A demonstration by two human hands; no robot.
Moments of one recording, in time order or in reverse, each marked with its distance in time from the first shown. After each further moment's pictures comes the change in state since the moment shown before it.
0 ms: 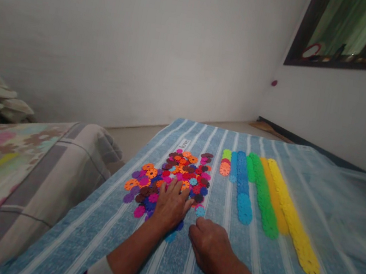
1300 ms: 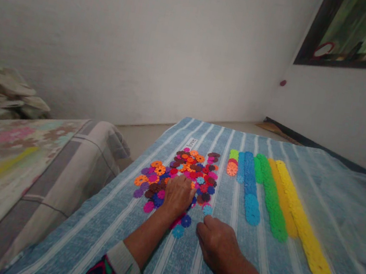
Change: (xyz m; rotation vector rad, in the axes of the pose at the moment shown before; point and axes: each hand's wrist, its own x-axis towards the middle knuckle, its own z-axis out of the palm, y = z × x) left_hand 0.021 -0.006 -0.002 -0.039 0.006 -0.140; right_hand -0.001 0.002 0.003 -0.014 0.043 -0.012
